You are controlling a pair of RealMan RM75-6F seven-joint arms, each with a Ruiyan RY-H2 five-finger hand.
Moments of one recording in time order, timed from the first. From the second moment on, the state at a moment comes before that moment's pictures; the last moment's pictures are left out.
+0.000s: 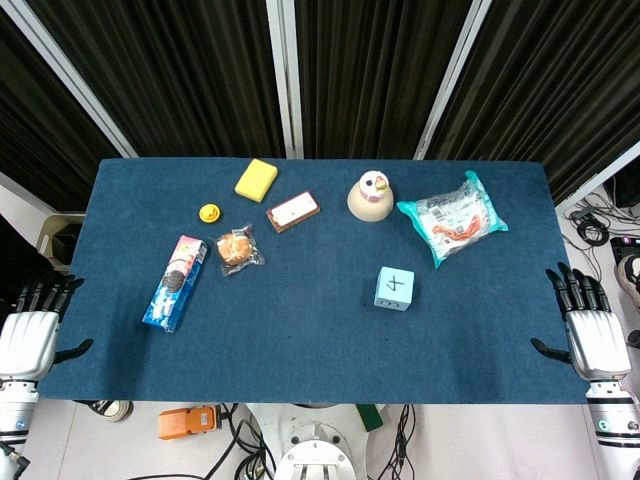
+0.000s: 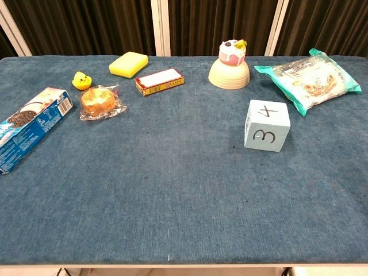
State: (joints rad) left arm -0.08 -1.18 -0.03 -1.55 1.47 1.48 0.10; right arm 0.10 -1.13 0.07 -1.64 -1.49 1.45 -0.13
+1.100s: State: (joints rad) left arm -0.09 -1.21 -0.03 -1.49 1.49 1.48 0.06; right arm 0.53 -1.38 0.23 -1.95 -0.89 1.14 -0.84
